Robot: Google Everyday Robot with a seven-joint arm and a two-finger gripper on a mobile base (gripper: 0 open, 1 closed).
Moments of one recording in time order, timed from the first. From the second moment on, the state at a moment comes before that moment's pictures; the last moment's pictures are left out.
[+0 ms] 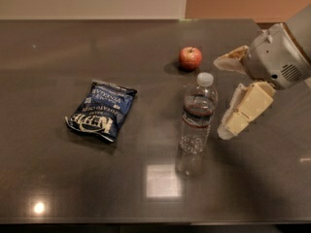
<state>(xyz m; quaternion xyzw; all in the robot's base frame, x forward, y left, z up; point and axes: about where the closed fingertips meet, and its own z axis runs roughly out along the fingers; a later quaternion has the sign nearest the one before) 0.436 -0.124 0.952 -0.62 0.71 0.19 0.27</state>
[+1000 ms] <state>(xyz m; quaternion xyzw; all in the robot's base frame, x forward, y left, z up) 0.432 -0.092 0.933 -0.60 0.69 0.26 0.29</state>
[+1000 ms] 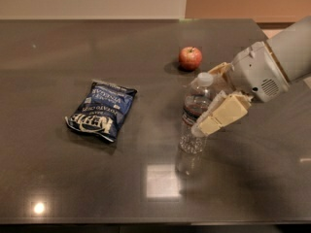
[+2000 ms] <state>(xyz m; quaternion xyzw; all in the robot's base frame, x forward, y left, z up) 0.451 -0.104 0.970 -0.62 0.70 0.20 0.28</state>
